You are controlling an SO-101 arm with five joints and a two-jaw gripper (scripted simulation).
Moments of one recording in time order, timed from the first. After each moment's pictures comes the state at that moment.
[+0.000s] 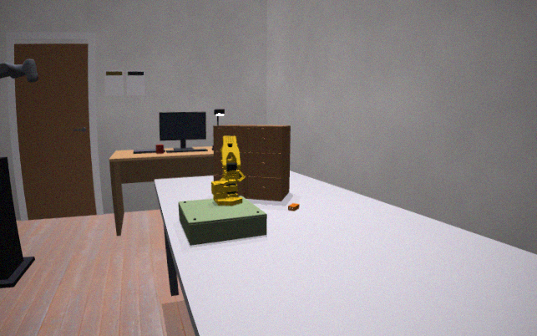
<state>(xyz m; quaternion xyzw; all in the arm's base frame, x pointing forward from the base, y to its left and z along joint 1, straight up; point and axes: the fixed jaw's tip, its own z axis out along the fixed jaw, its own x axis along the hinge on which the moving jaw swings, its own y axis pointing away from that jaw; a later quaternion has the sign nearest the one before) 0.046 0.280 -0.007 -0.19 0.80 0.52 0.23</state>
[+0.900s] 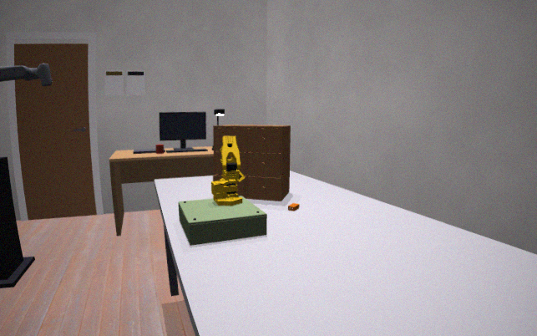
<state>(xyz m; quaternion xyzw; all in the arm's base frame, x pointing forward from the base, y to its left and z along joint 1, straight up) 0.043 0.274 -0.007 -0.19 0.80 0.52 0.23</state>
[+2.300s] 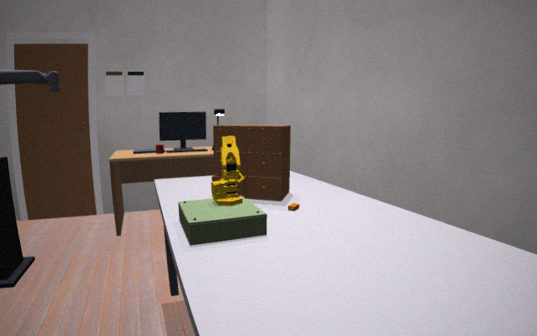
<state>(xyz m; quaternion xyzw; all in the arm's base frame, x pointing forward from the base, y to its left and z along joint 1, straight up) 0.036 0.262 -0.007 -0.20 0.80 0.52 0.22</state>
